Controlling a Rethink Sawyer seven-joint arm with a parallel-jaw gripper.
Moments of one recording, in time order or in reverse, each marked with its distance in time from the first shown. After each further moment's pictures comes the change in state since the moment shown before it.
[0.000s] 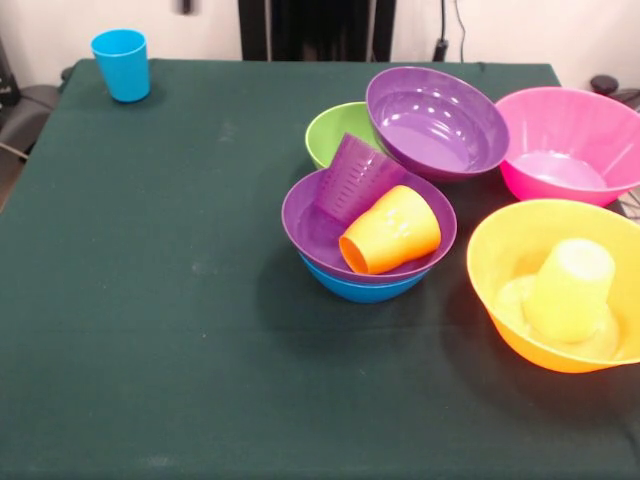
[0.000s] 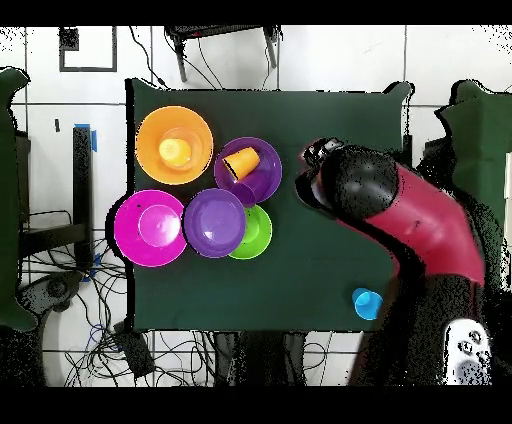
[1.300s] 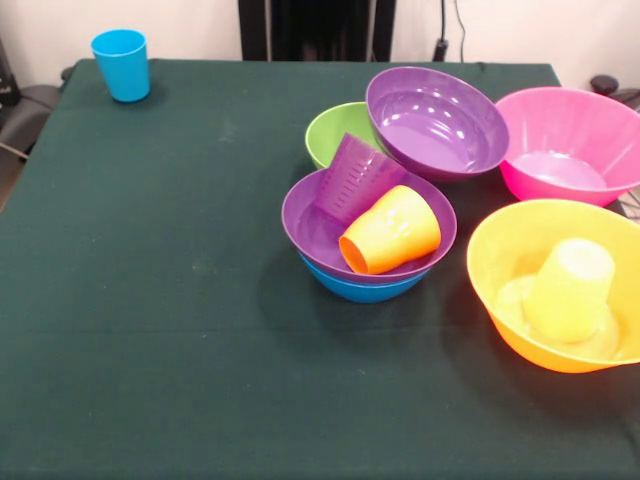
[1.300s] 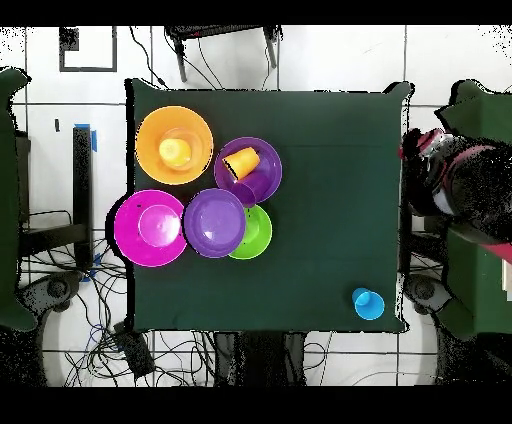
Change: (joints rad) arm -0.454 -0.124 0.404 -0.018 -0.177 -0.015 -0.321
